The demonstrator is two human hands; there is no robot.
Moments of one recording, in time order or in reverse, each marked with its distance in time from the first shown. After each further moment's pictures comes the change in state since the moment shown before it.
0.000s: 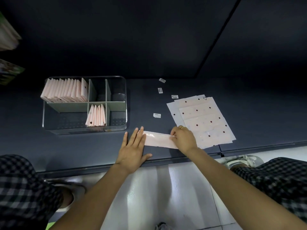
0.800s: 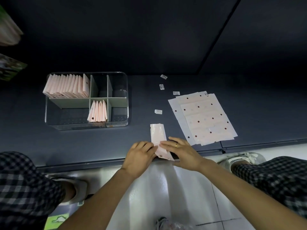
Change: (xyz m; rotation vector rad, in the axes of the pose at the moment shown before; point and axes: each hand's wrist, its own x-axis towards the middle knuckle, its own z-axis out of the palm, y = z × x) left_hand -0.016 0.025 0.010 -0.109 0.420 0.190; right_hand -0.049 0.024 0.023 -0.064 -0.229 -0.531
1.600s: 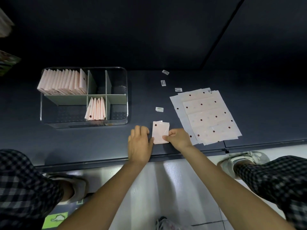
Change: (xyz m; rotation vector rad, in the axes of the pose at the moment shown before) left_hand 0.037 0.005 0.000 -0.263 -0.043 -0.610; right_hand 0.059 -0.020 -0.021 0.677 0.214 0.729
